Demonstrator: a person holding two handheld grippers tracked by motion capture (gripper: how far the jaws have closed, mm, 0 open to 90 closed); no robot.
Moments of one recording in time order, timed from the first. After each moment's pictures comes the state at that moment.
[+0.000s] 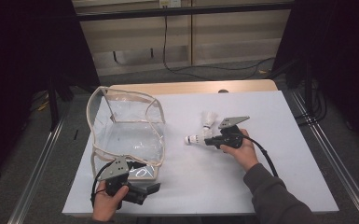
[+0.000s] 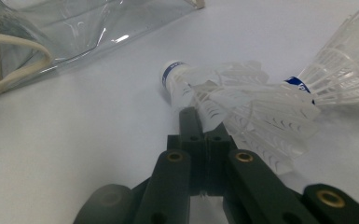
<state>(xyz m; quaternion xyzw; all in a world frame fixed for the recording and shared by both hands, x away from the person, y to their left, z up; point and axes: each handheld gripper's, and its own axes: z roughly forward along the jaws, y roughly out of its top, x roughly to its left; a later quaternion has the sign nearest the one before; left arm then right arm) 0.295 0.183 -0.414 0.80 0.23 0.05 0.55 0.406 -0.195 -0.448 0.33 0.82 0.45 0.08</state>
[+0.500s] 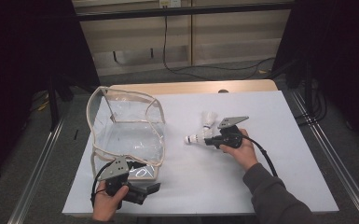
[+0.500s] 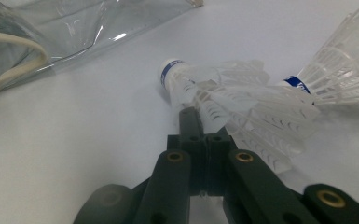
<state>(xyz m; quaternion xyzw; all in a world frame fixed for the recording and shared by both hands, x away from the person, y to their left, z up) 0.296 0.183 -0.414 0.80 0.23 0.05 0.55 0.407 -0.194 -0.449 0.33 0.83 0.45 0.08</state>
